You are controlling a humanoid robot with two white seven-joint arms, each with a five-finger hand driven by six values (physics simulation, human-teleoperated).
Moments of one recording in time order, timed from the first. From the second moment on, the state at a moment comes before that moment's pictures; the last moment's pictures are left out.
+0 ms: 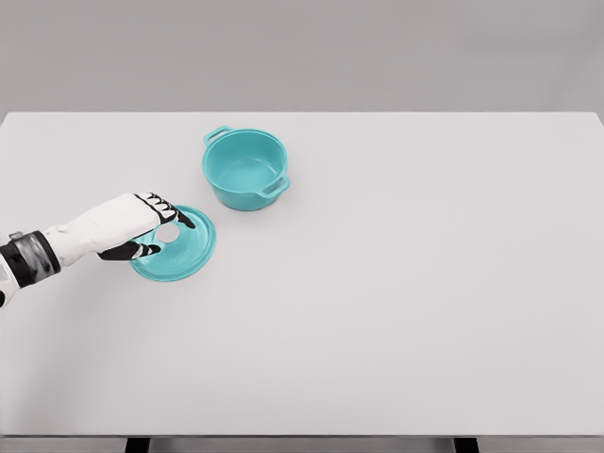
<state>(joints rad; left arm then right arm) -0.29 0.68 -0.32 -1.42 -0.58 -0.61 -0.34 0.01 0.00 -0.30 0.05 0.25 -0.01 0.09</state>
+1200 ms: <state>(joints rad) -0.31 0.68 -0.35 -1.40 -0.55 -0.61 -0.34 0.01 0.00 -0.30 0.05 0.25 -0.01 0.09</state>
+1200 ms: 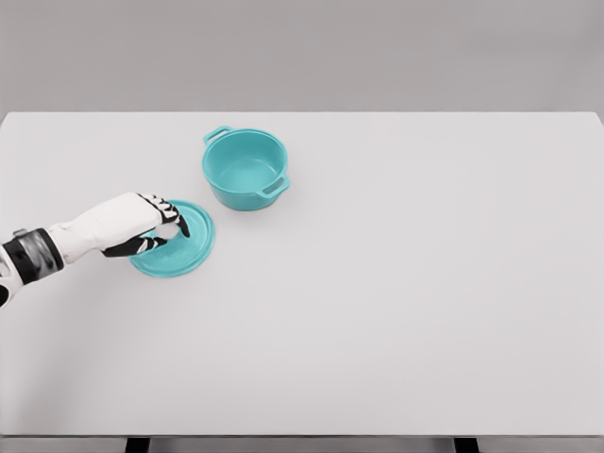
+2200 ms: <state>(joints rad) -0.39 0.78 -0.34 -1.48 -0.48 -0.61 -0.34 0.01 0.00 -0.30 0.05 0.25 -0.01 0.09</state>
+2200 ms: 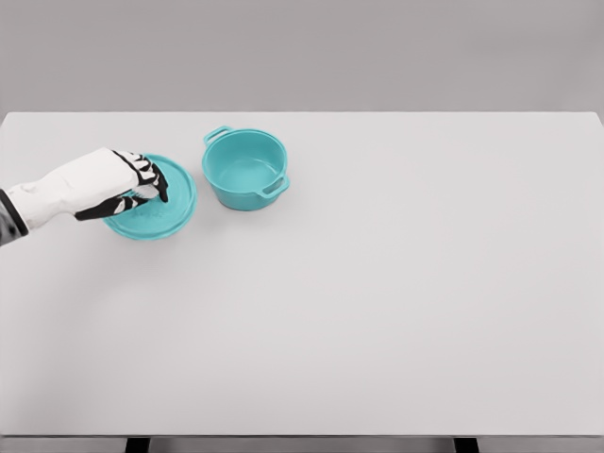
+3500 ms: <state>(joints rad) -0.49 0.61 -0.35 -1.43 -0.49 -0.61 -0.34 0.01 0.00 -0.30 0.05 0.25 -0.01 0.09</state>
